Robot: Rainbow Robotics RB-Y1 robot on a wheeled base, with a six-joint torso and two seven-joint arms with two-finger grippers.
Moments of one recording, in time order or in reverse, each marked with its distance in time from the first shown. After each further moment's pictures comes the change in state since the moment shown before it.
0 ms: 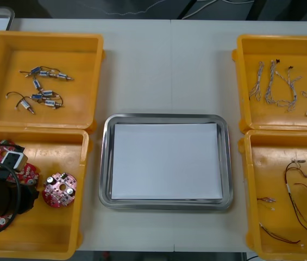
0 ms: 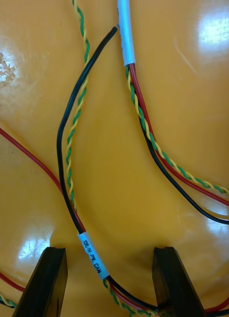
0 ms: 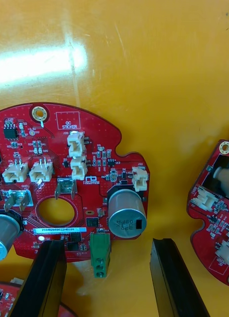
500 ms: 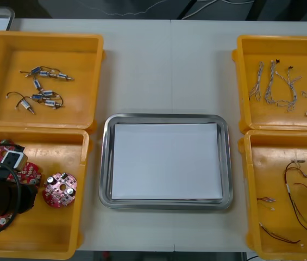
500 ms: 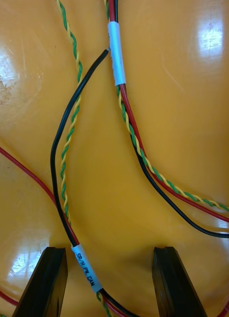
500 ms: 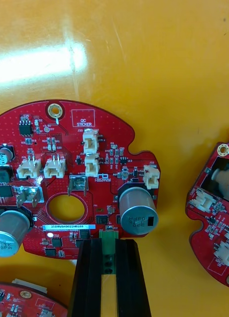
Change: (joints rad) right arm -0.005 0.000 0.010 0.020 0.007 -0.046 0.000; left arm 0.000 0.000 0.000 0.000 -0.002 -0.006 0.000
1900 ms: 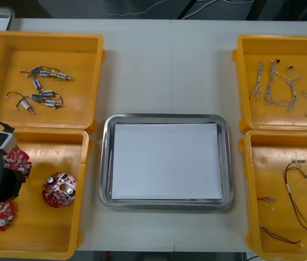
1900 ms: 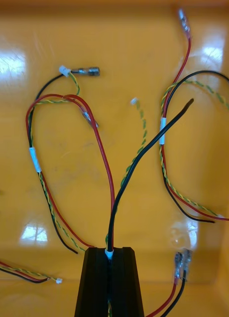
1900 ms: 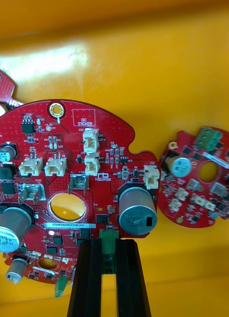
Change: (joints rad) right arm -0.017 0.000 -0.251 -0.339 -0.049 0.440 -0.010; left arm -0.109 0.018 0.177 -0.181 0.186 0.404 0.000
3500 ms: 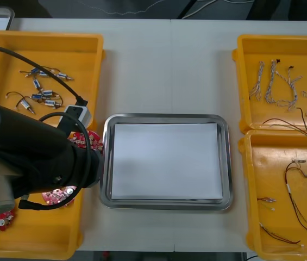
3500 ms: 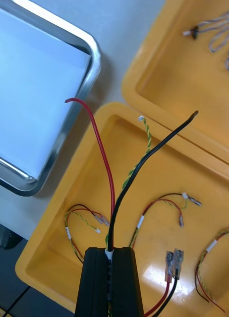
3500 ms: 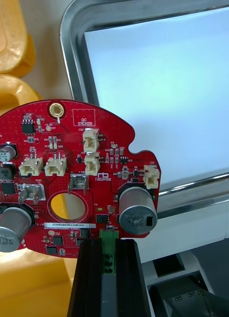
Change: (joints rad) right arm -0.554 -0.309 0.119 -0.160 -0.403 0.317 -0.063; left arm -0.698 0.022 -0.627 -0.233 0.036 0.253 0.802
